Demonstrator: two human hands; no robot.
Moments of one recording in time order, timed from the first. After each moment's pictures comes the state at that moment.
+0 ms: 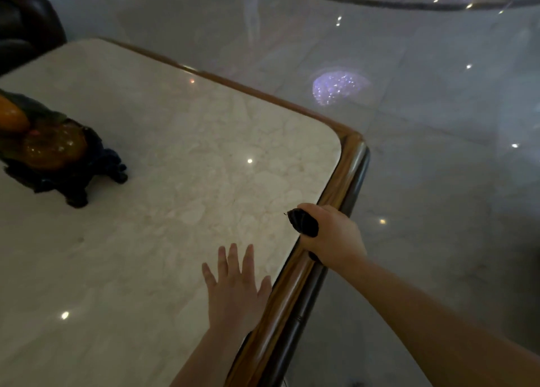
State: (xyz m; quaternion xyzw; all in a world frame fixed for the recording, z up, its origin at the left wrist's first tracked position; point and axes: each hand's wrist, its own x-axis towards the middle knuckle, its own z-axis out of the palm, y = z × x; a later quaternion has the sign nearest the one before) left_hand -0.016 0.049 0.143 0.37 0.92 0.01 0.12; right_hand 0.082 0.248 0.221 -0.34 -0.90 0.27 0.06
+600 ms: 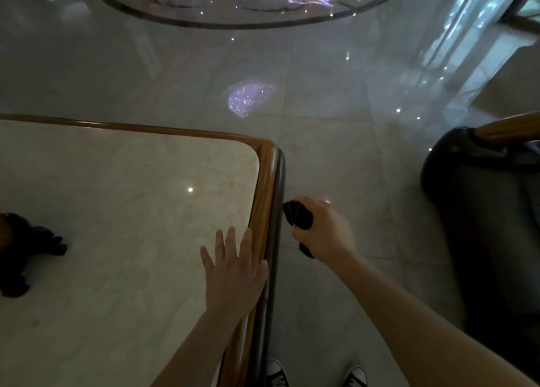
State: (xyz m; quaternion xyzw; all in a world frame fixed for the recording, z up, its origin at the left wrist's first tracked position) left_hand 0.057 0.072 0.306 0.57 0.81 0.06 0.09; right_hand 0.221 0.195 0.362 -0.53 -0.78 0.27 0.19
